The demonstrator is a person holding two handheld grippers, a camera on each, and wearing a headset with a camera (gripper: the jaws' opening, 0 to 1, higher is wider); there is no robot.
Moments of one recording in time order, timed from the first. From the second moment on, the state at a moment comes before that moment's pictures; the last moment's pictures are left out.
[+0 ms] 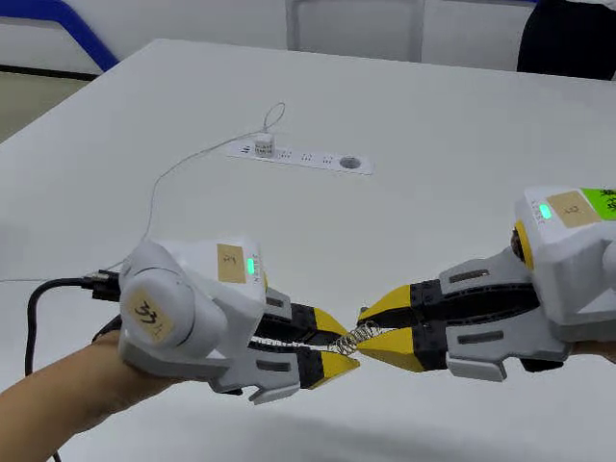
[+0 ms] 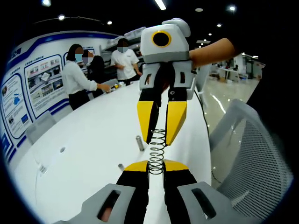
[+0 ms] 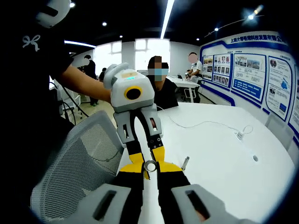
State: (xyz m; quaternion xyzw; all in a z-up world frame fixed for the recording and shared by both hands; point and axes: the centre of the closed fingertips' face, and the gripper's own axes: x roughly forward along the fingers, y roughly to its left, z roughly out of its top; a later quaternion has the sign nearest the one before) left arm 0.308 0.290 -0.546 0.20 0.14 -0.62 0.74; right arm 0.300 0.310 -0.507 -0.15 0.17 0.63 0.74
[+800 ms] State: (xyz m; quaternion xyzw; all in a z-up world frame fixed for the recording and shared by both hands) left arm 0.321 0.296 -0.536 0.16 0.14 -0.60 0.77; right arm 0.313 0.318 -0.496 -0.14 0.17 0.60 0.77
